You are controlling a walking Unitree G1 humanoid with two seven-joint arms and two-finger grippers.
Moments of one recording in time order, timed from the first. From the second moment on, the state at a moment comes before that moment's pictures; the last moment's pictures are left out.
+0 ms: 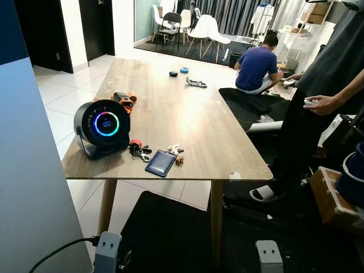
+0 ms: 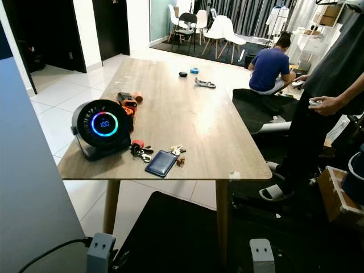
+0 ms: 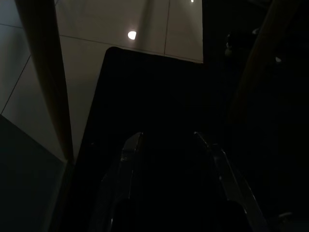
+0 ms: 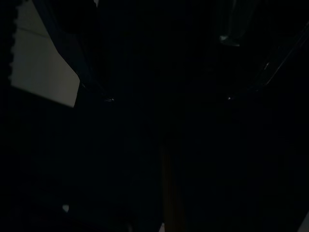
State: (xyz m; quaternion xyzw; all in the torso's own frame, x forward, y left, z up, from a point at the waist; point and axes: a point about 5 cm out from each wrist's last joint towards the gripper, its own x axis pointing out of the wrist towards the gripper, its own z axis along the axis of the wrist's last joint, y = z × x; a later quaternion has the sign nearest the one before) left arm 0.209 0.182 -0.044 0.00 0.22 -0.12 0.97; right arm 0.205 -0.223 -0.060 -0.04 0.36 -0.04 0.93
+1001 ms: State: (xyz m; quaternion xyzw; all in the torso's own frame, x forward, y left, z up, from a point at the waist) left arm 0.221 0.182 -0.037 0.00 0.21 -0.14 0.97; right arm 0.190 -0.210 -0.071 -0.01 0.37 -0.06 0.93
